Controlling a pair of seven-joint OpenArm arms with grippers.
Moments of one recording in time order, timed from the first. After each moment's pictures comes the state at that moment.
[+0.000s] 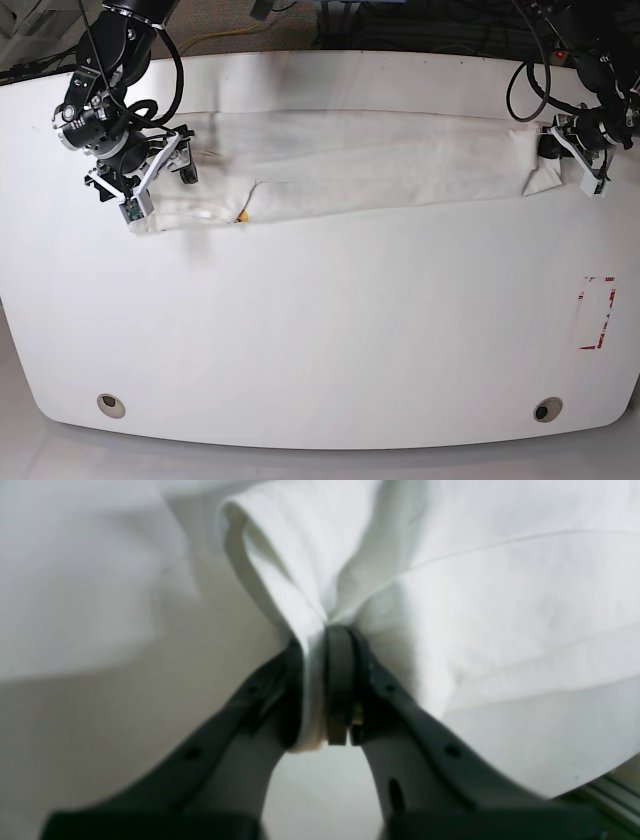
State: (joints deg) left arm 5.8 -17.8 -40.4 81.9 -35.4 -42.8 73.8; right arm -8.7 7.1 27.8 107.6 21.6 41.1 -67.4
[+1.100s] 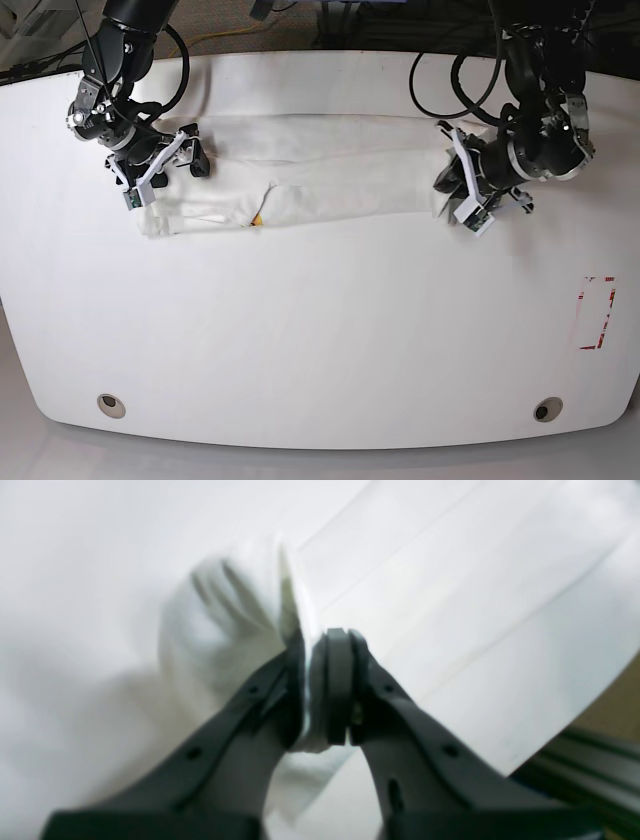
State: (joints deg) left arm 4.9 -10.0 -11.0 112.7 -33.6 -42.8 76.5; right arm -8.3 8.3 27.6 87.8 22.9 41.1 -54.0
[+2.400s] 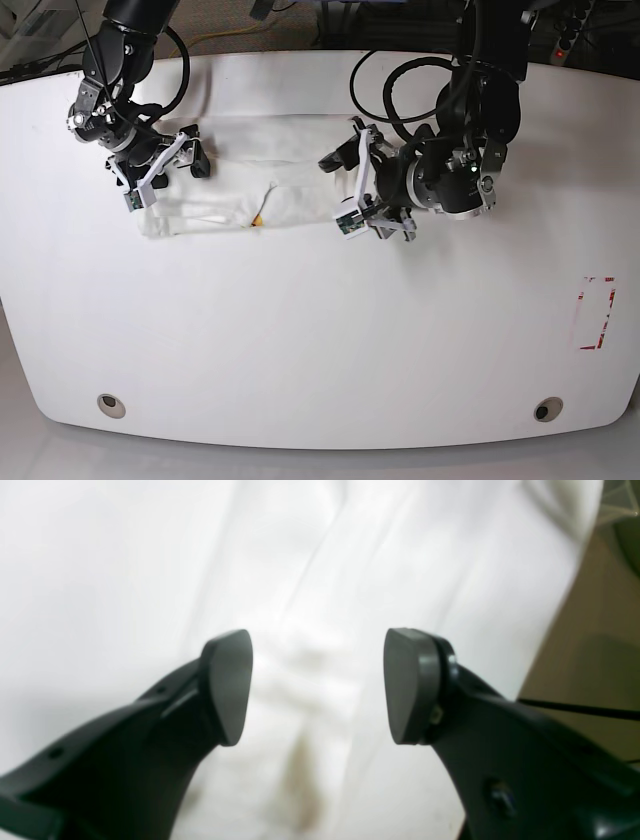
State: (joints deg) left arm -6.0 -6.3 15.1 105.9 -33.4 -42.8 76.5; right arm -7.8 8.2 27.6 88.5 22.9 41.1 -55.0
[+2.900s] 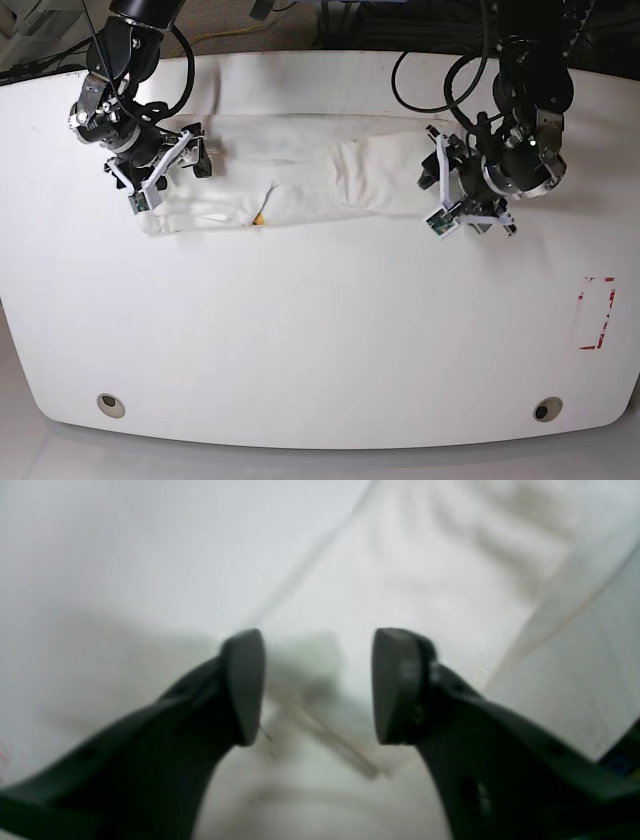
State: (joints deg) left arm 3.0 -14.1 -0.4 112.3 -19.0 -42.8 71.9; right arm -8.4 6.2 27.7 97.5 21.8 40.9 -59.8
